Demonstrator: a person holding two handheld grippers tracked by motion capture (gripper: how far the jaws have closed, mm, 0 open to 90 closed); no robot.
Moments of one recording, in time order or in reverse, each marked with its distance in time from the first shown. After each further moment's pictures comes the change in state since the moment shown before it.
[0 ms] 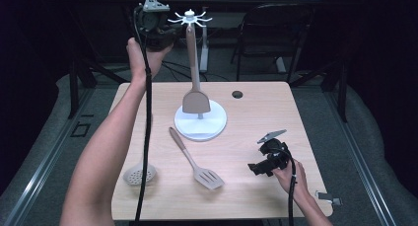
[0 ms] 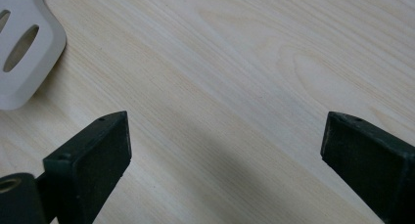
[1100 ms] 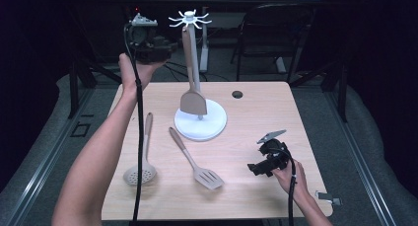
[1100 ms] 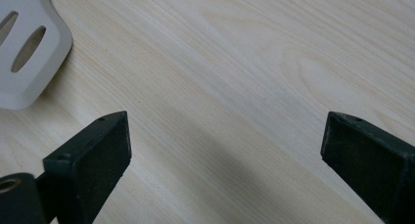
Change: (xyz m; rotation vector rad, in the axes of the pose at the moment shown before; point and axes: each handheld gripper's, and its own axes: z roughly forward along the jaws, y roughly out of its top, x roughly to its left) left arm 0.021 -0.047 -0.002 0.091 -0.011 -0.091; right arm 0.001 0.000 0.000 -0.013 0.020 -0.003
